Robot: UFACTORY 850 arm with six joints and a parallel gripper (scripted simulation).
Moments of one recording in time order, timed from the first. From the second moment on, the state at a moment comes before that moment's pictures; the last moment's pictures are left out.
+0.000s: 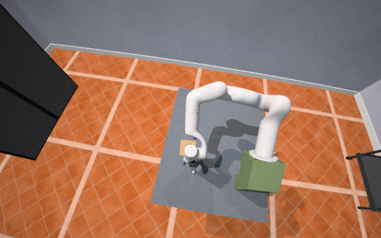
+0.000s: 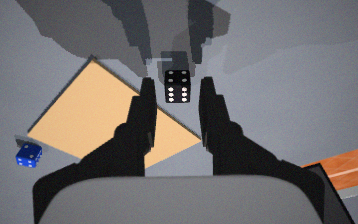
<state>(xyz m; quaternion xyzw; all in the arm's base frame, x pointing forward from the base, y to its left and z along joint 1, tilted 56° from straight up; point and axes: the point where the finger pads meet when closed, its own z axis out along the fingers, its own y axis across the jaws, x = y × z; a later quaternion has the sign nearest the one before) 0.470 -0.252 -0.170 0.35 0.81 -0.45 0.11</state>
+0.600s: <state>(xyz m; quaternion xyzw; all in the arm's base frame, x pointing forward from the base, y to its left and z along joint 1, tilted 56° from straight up) 0.469 -0.257 -0.173 0.35 0.81 -0.45 0.11</state>
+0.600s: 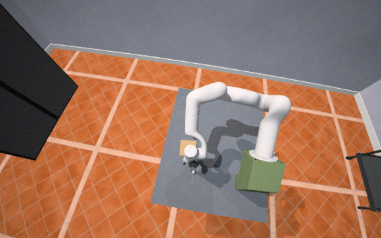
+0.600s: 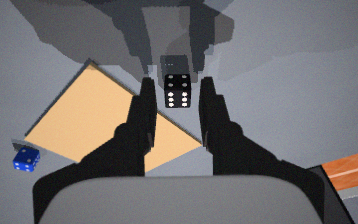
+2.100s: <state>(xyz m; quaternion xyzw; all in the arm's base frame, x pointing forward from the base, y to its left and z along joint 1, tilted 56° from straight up) 0.467 -0.271 -0.183 0.35 0.81 -0.45 0.11</state>
